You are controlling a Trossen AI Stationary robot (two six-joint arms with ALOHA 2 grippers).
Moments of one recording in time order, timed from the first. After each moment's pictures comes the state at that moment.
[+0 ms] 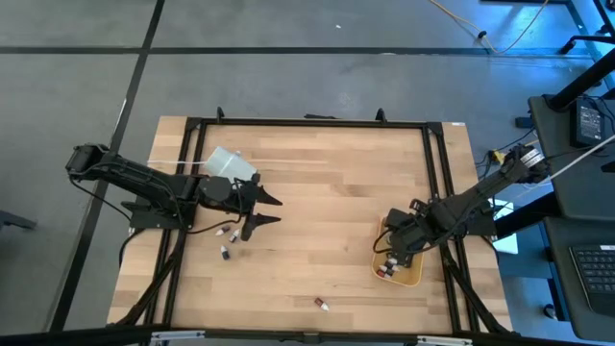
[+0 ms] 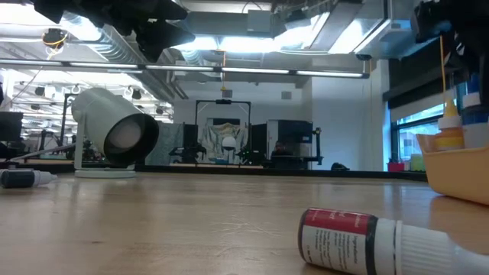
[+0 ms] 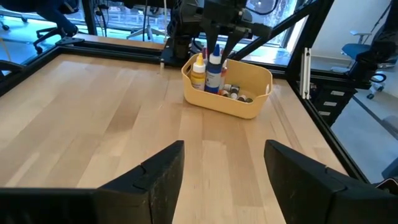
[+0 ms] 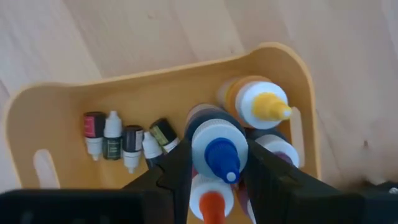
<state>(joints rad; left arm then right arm) -0.16 1.03 0.55 0.21 -0.11 -0.20 0.55 1.27 0.94 -1.12 0.16 1.00</state>
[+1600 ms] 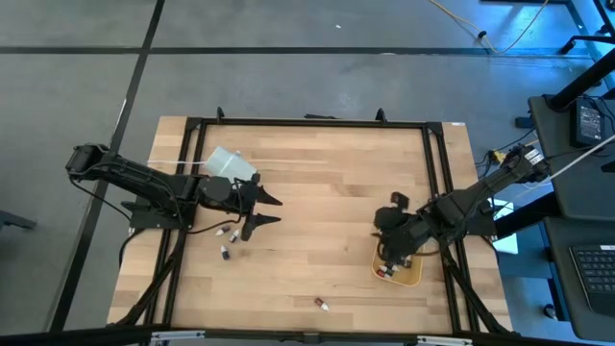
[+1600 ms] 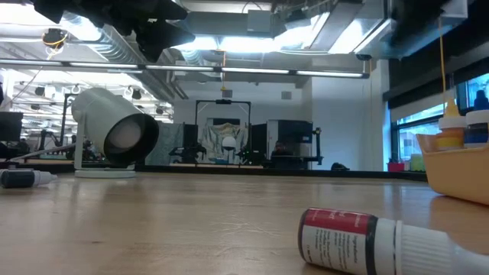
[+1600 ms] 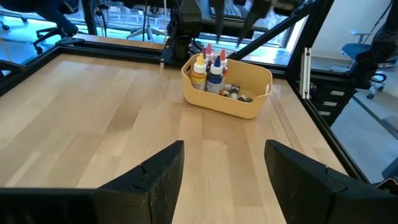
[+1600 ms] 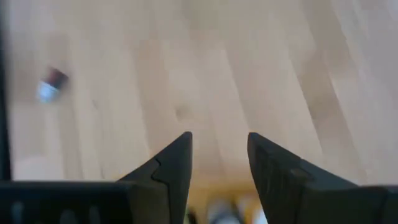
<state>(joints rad) -0.16 1.03 0.55 0.21 -0.11 -0.20 0.54 1.28 1.10 -0.93 0.40 0.68</state>
